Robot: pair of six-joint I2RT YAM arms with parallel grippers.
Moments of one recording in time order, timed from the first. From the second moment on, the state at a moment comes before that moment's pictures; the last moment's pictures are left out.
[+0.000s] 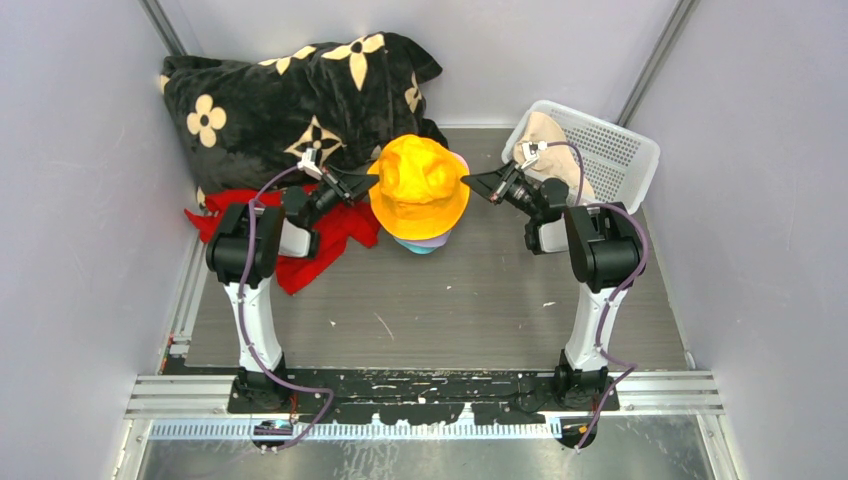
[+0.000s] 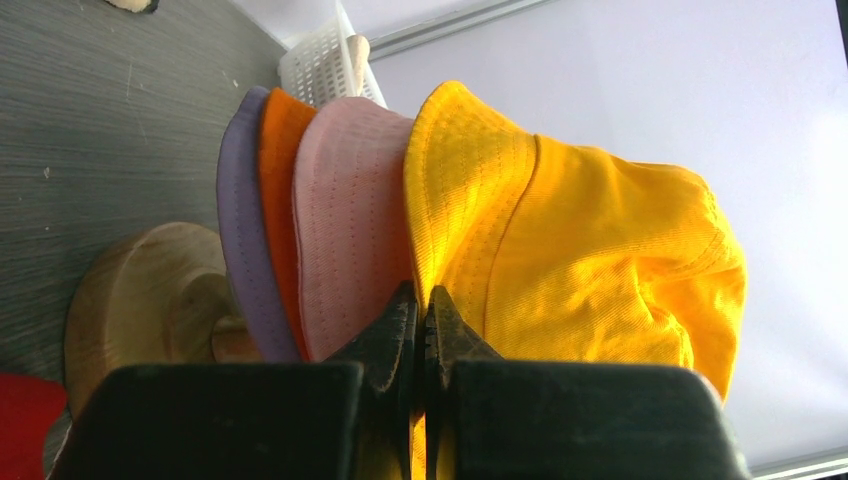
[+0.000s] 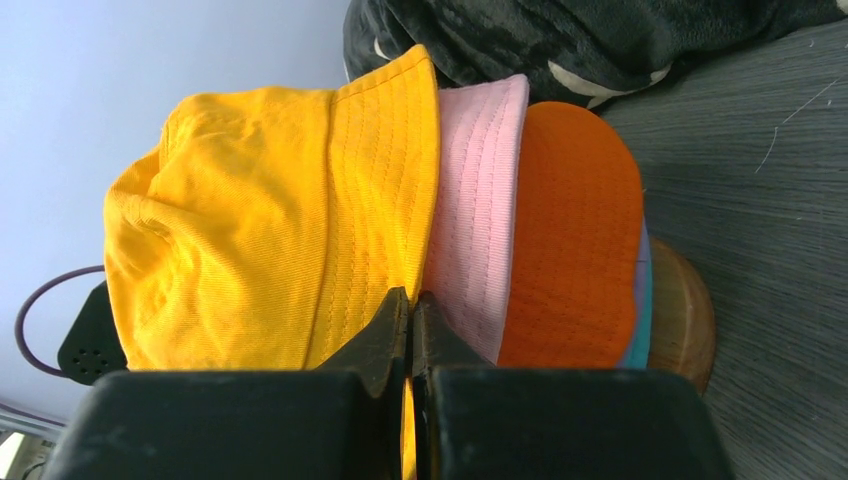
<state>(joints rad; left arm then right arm) -0.13 2.10 0.89 1.45 0.68 -1.42 0.10 2.01 0.87 1.38 -0.80 1.19</state>
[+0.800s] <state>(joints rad) -0.13 2.10 0.82 1.52 0.66 -1.44 0.10 2.06 0.90 1.37 -0.79 1.15</state>
